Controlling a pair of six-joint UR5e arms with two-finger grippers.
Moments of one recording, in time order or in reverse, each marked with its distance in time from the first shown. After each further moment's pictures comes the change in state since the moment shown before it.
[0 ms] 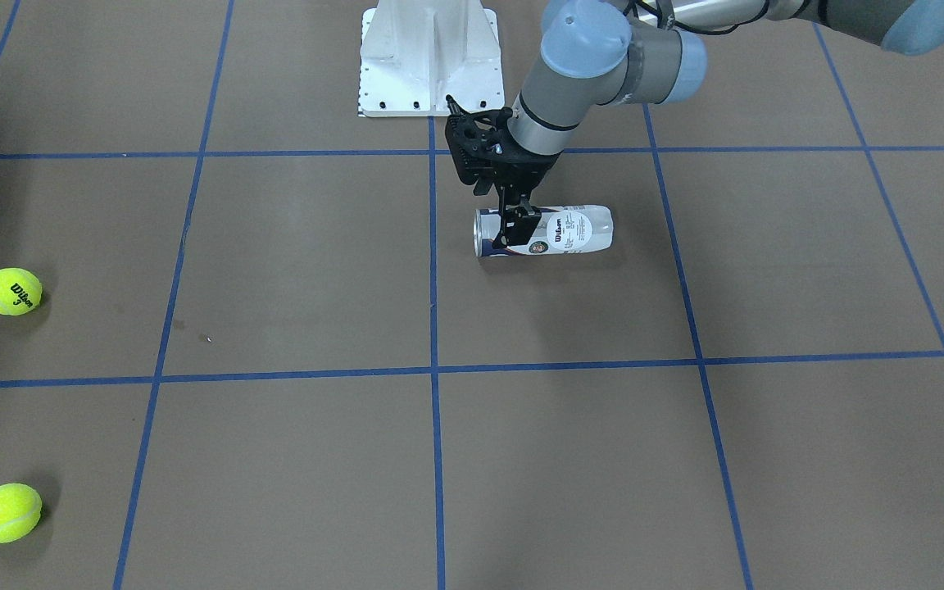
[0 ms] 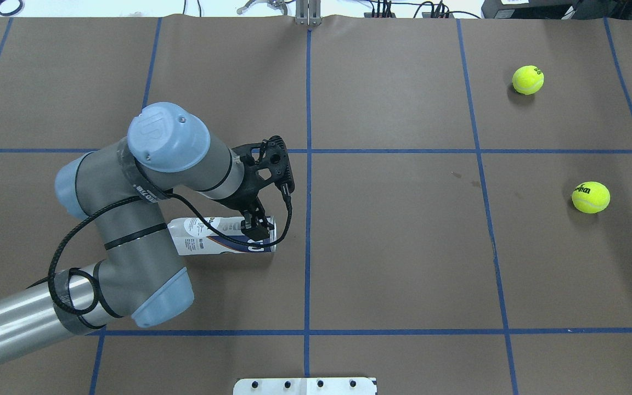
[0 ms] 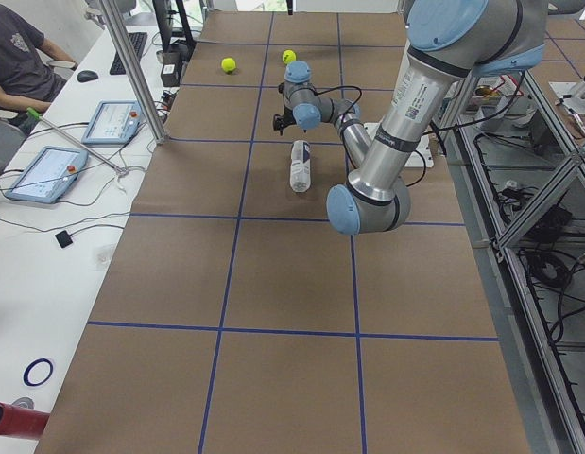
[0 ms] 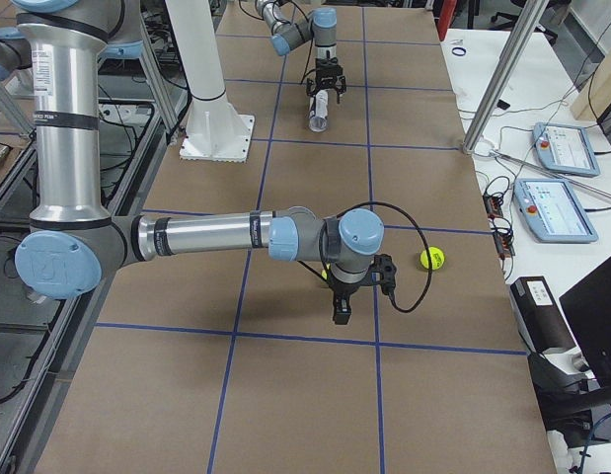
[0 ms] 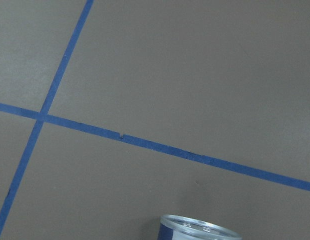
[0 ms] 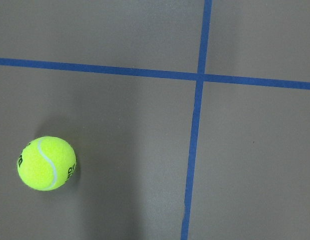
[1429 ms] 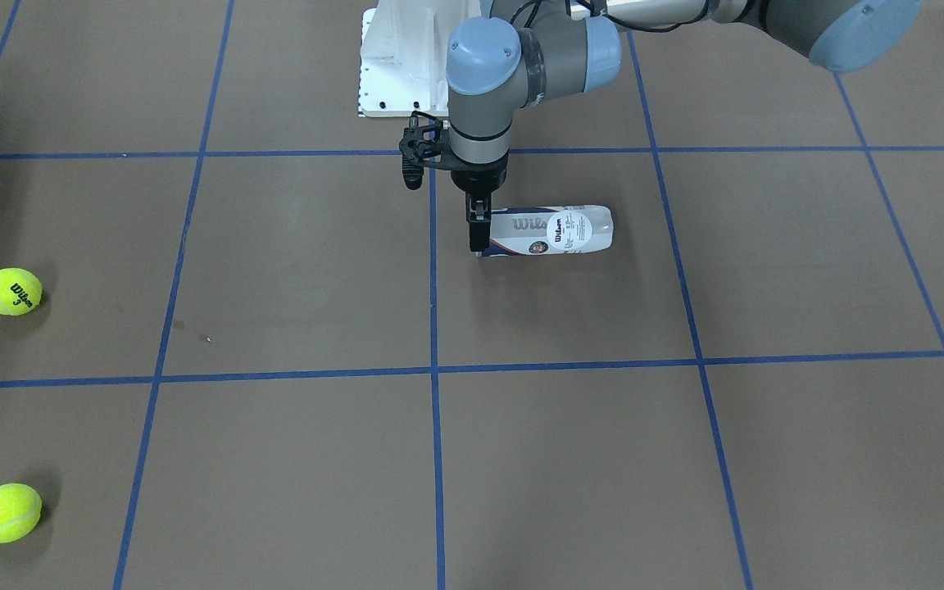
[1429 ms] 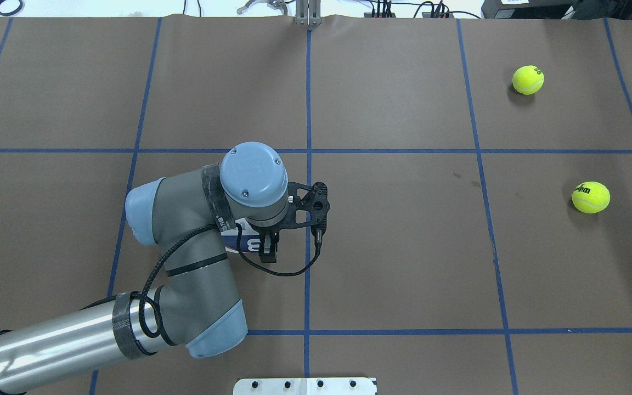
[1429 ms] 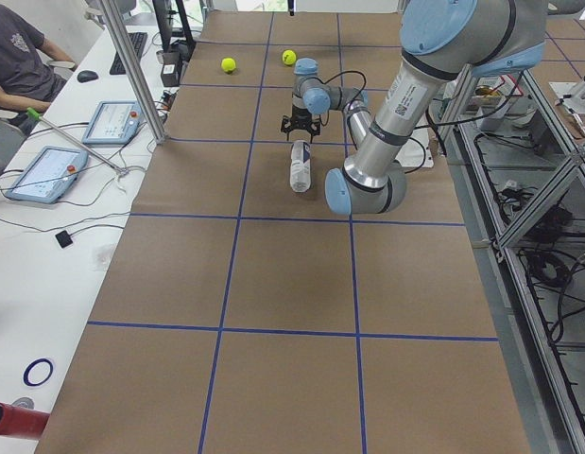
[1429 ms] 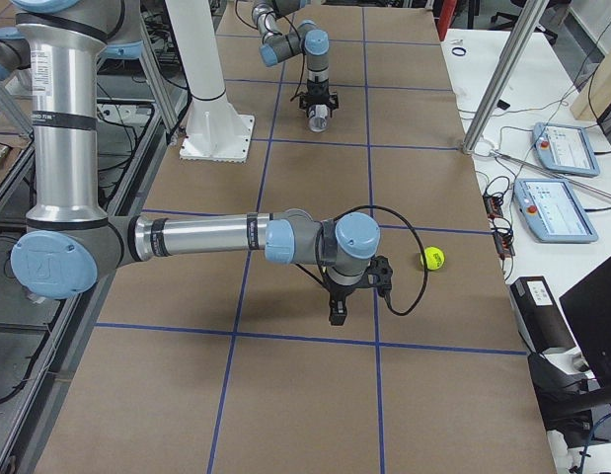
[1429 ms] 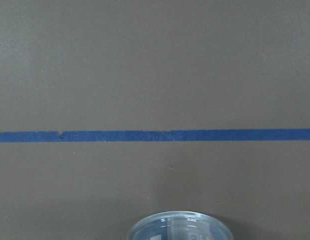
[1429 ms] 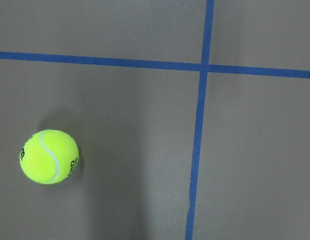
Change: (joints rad) left arm 0.106 -0.107 0.103 0.230 0.155 0.233; right arm 0.000 -0.014 0.001 0.006 0.026 0.000
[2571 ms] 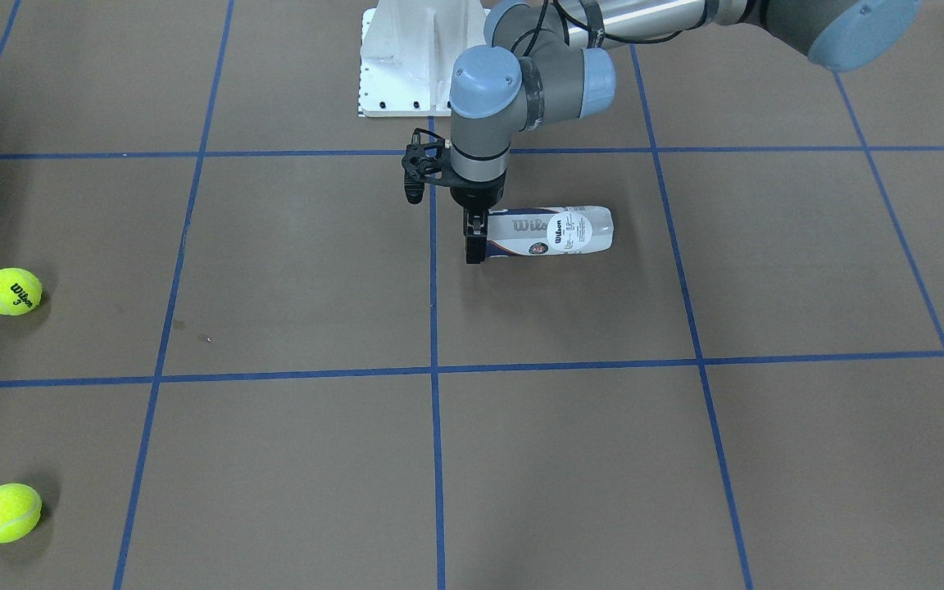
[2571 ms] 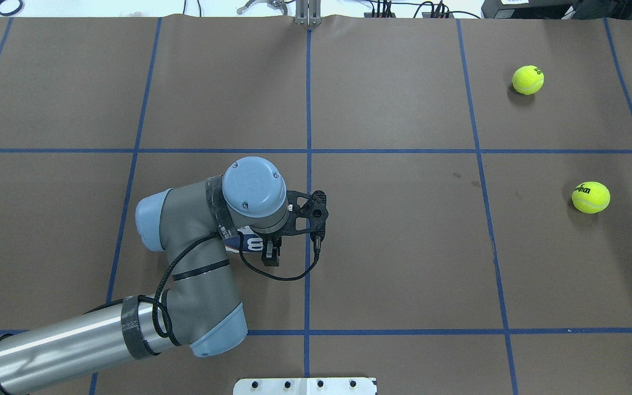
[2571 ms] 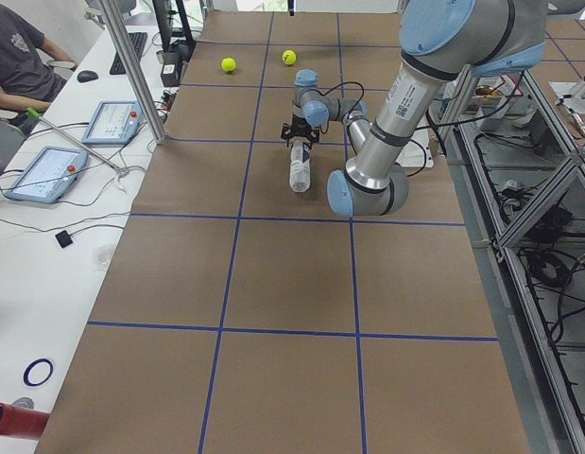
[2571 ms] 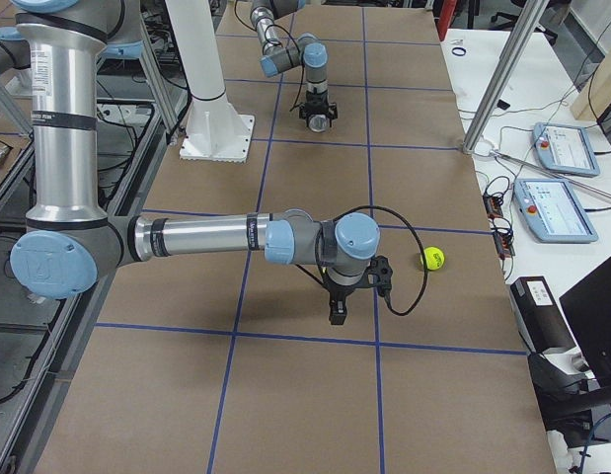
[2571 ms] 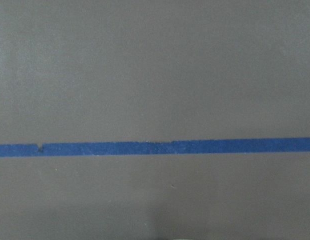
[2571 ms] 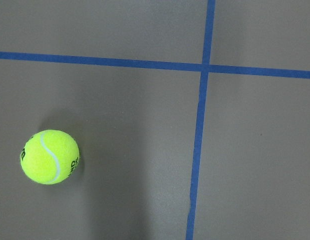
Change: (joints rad) left arm 0.014 0.016 0.075 -0.136 0.006 -0.005; right arm 0.000 0.000 0.000 0.004 0.001 0.000
